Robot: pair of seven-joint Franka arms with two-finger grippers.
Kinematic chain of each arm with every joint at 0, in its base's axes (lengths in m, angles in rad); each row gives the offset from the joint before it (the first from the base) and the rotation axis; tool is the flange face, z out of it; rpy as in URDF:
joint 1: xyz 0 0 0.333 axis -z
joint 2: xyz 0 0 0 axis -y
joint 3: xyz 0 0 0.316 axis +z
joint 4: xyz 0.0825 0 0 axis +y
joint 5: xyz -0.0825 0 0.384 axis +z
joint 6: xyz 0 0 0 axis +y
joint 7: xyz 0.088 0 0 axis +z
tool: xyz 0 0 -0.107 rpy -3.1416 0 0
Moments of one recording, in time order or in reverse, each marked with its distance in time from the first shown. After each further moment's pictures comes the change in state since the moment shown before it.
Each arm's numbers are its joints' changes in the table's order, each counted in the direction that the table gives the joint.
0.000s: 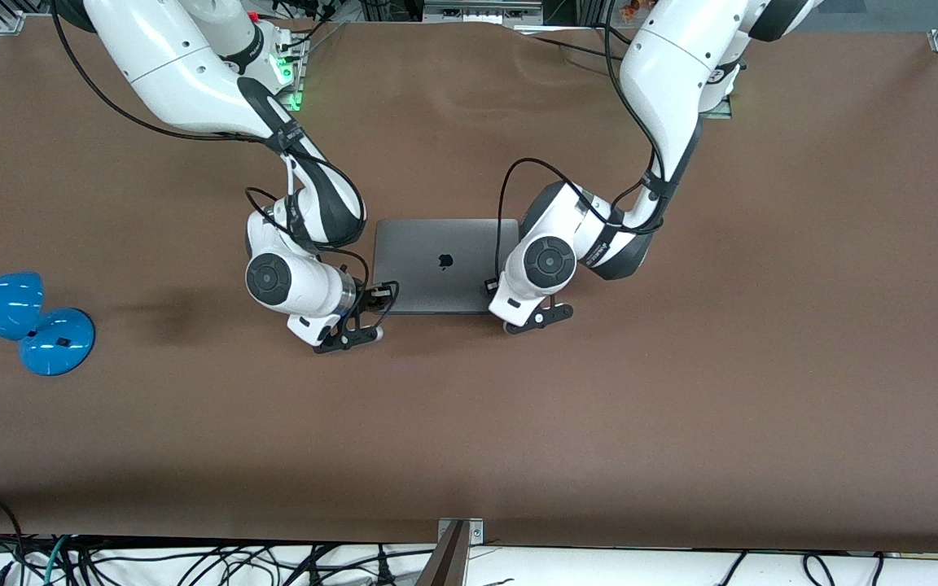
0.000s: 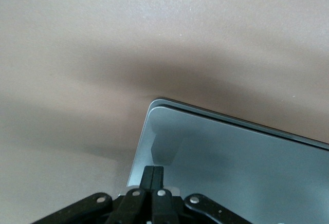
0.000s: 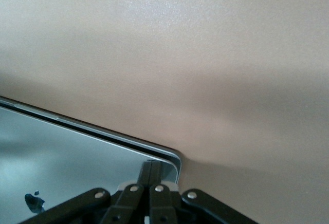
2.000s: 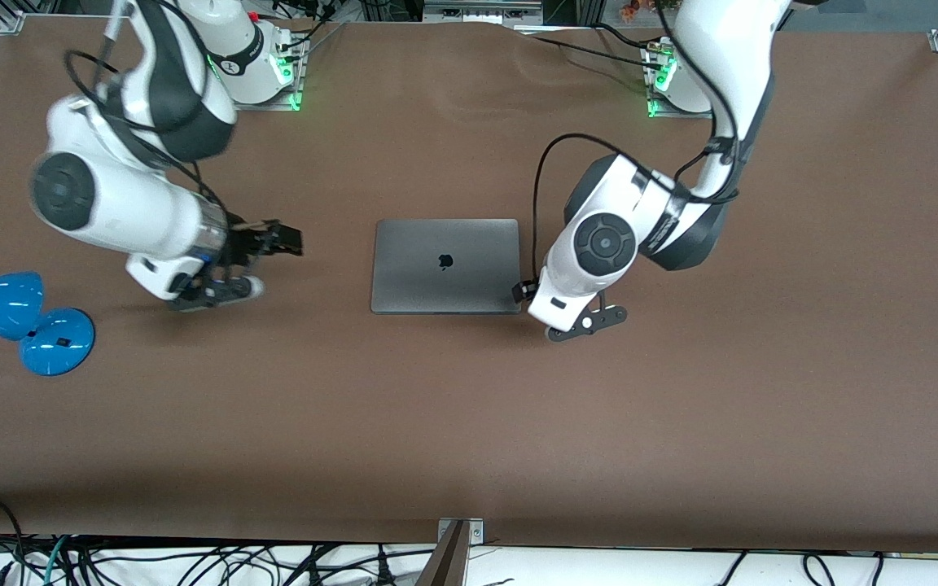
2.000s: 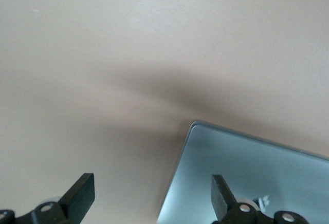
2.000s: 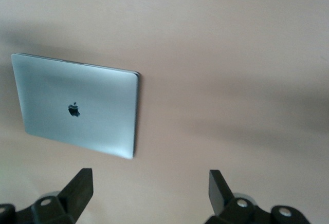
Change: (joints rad) left arm -0.095 0.200 0.012 -0.047 0.114 0.236 -0.024; right arm 0.162 0.458 -0.045 -0.034 -0.009 0.566 -0.009
